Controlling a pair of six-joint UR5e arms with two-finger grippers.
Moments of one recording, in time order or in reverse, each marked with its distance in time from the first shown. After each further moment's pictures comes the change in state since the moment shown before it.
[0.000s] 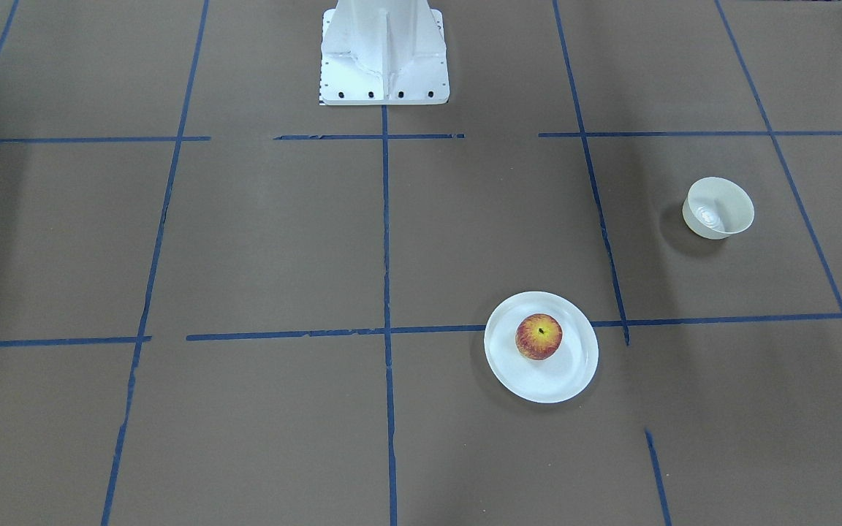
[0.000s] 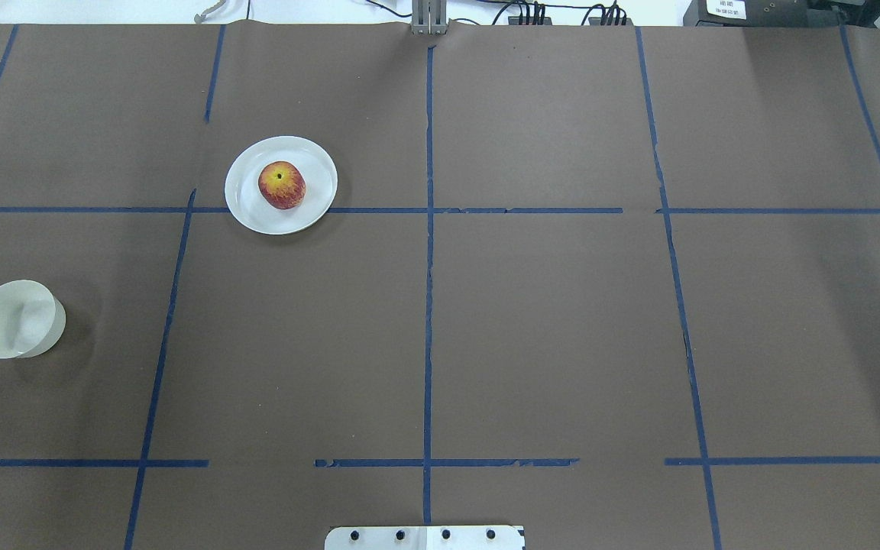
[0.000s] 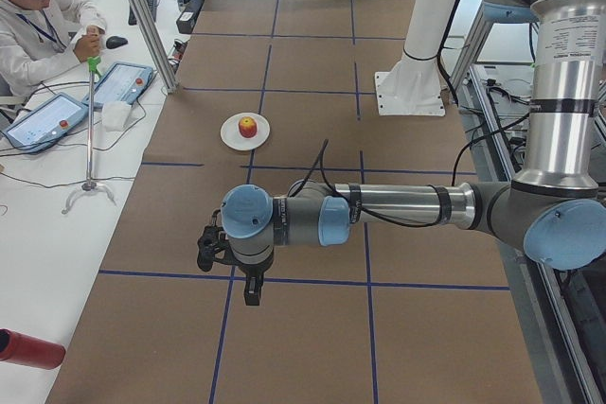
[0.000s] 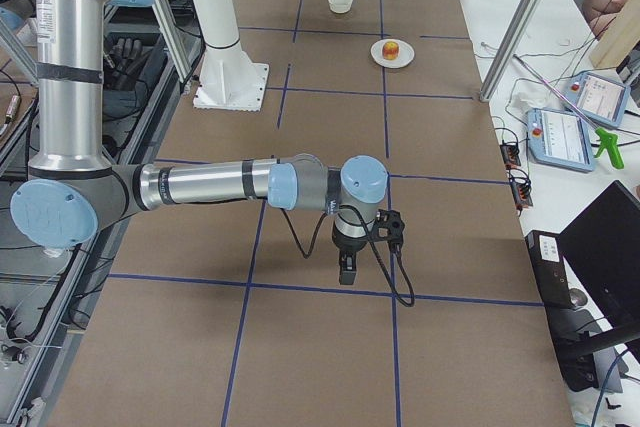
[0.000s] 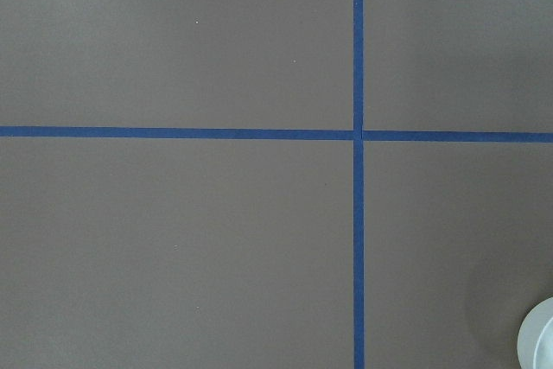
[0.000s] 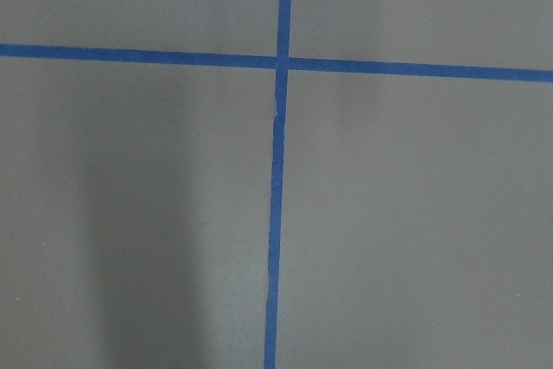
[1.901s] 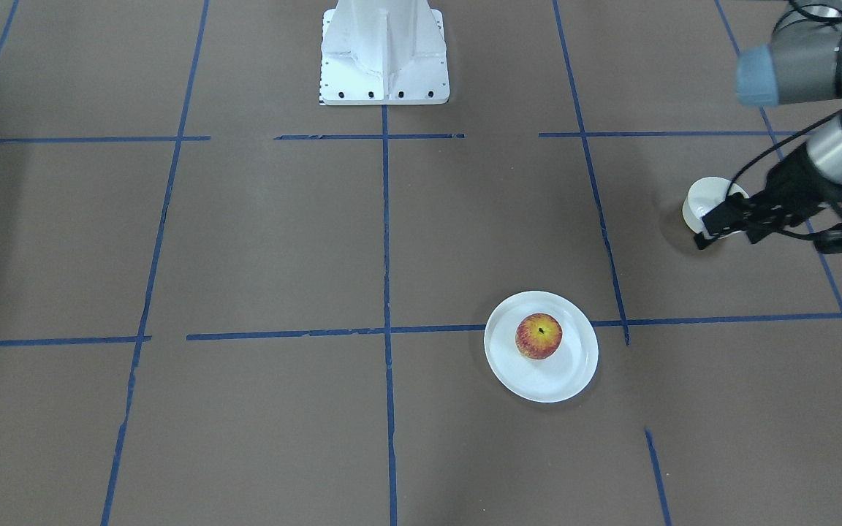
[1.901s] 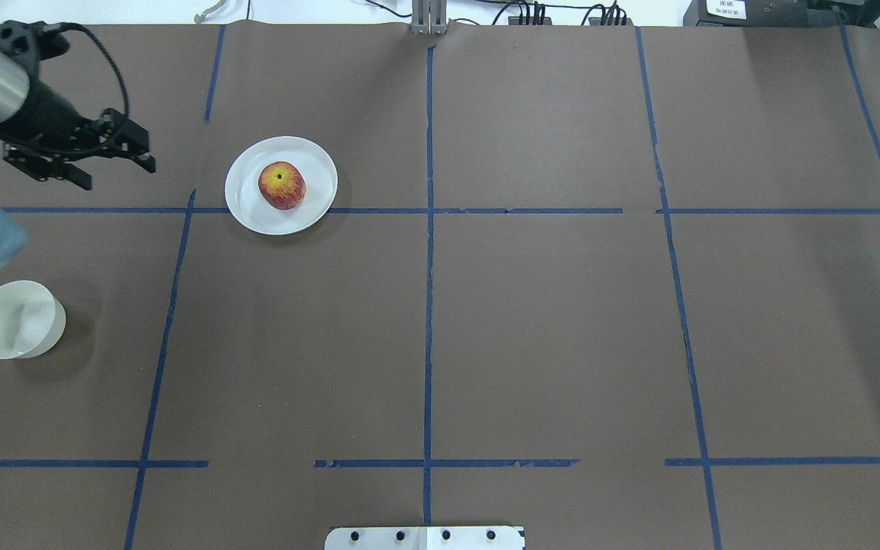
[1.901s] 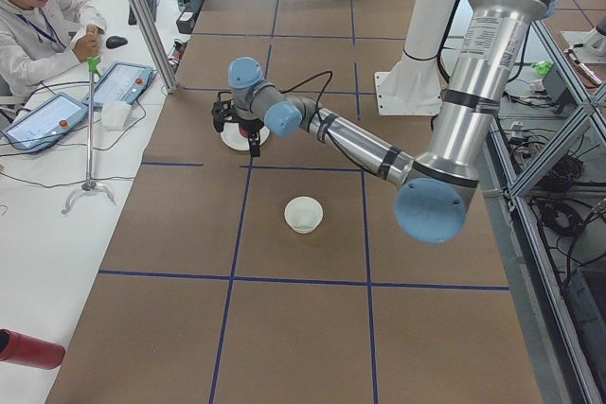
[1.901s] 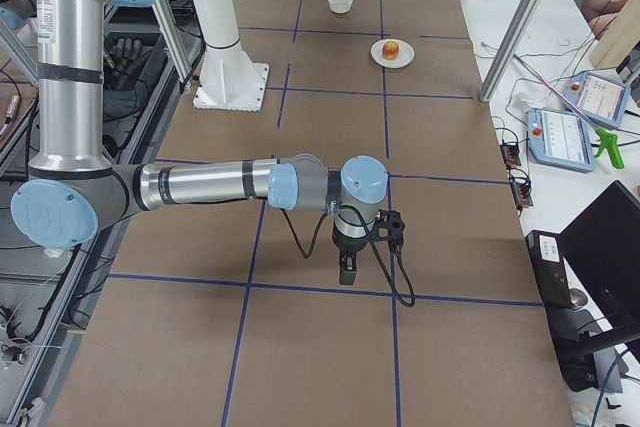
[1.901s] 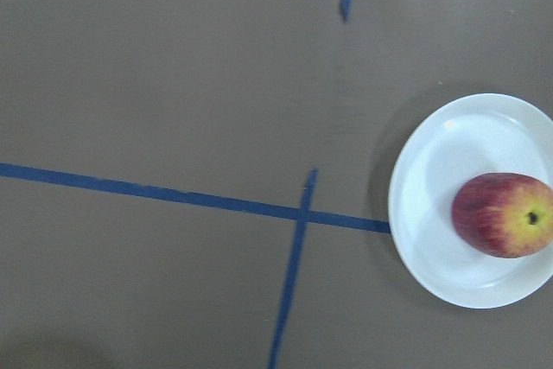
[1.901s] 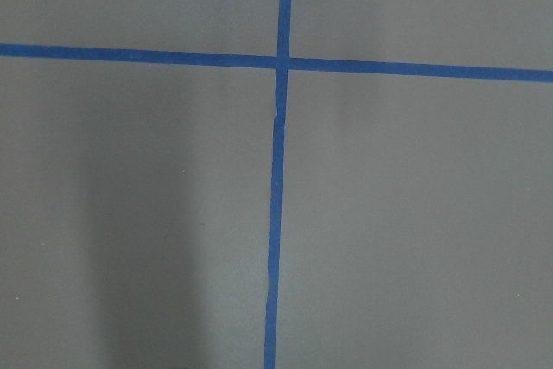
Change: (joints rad) left arm 0.686 -0.370 -0.152 -0.220 0.135 -1.187; right arm 0.000 0.000 0.000 0.000 0.000 0.000
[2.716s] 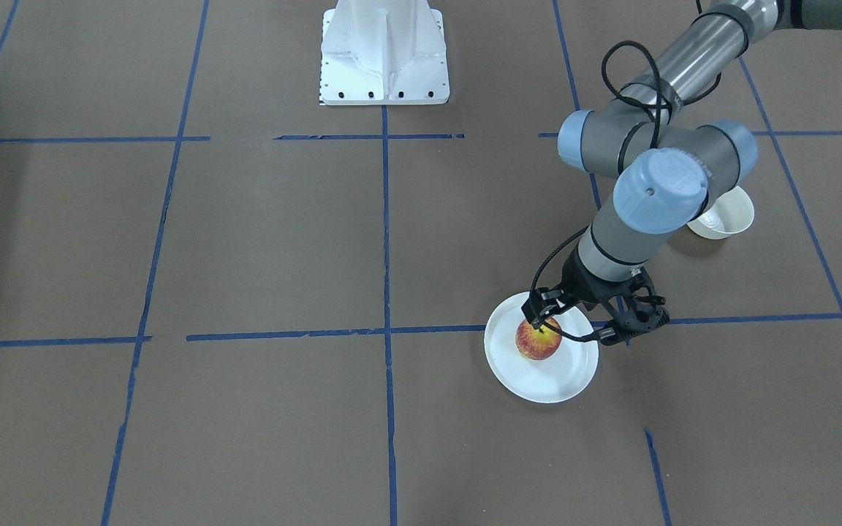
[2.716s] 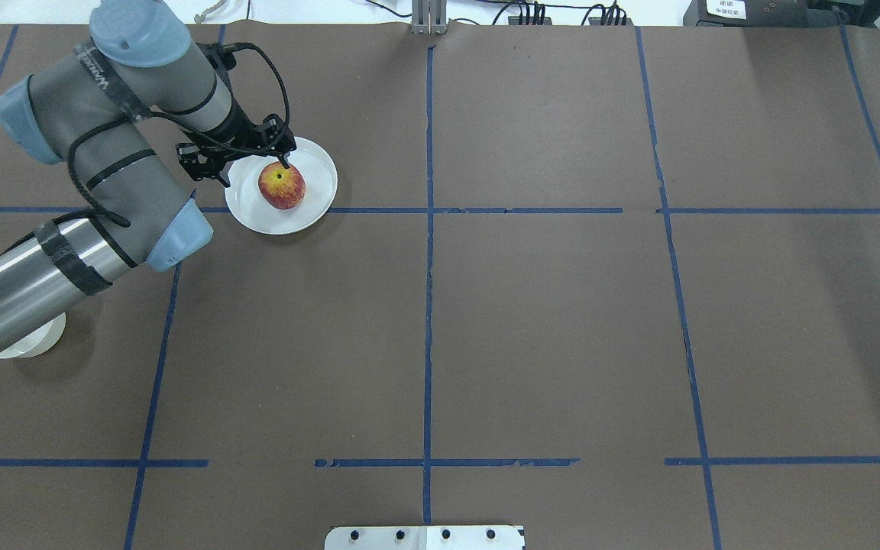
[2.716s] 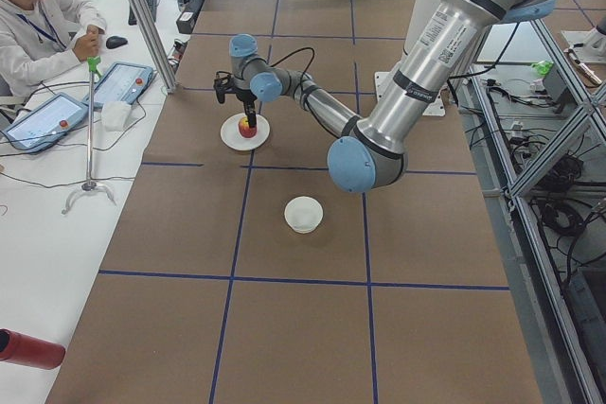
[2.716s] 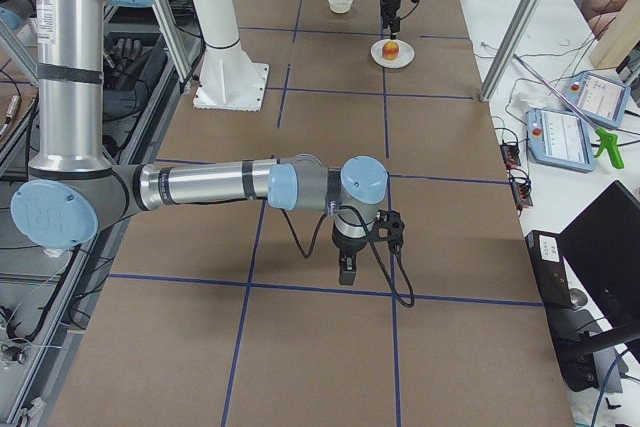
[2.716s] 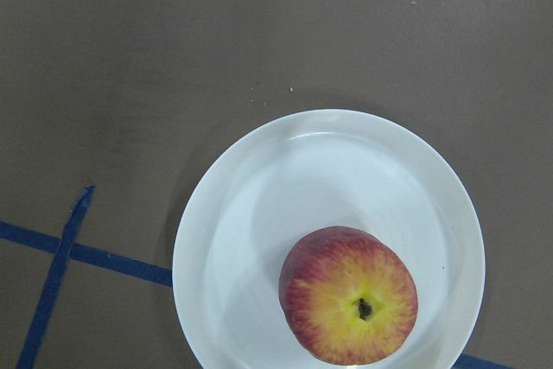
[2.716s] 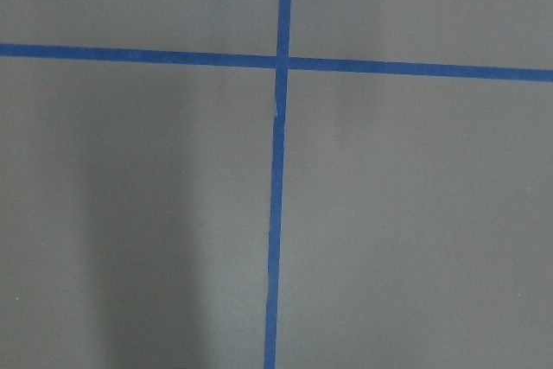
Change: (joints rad) left arm 0.143 -0.310 0.398 -0.075 0.160 -0.178; right arm 0.000 0.000 -0.001 0.000 0.000 0.000
